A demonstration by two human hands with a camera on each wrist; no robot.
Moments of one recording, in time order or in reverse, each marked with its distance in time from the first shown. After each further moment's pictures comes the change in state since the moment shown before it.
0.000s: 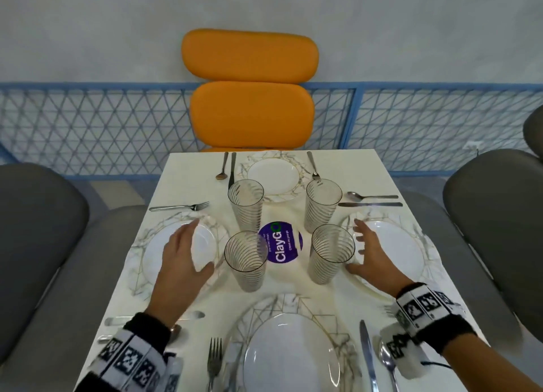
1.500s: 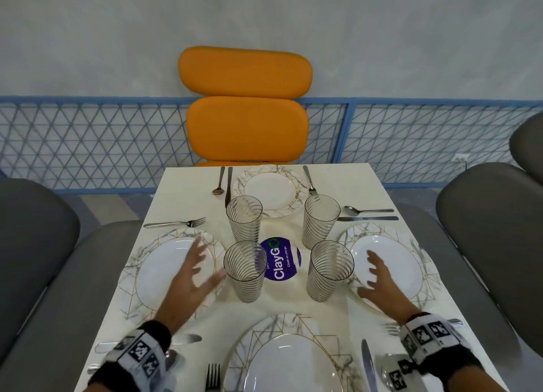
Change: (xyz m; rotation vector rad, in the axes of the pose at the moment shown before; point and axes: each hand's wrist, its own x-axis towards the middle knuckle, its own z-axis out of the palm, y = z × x) left_hand 0.017 -0.022 0.021 -0.443 -0.163 -0.045; right_hand -0.010 0.028 0.004 0.231 0.046 0.213
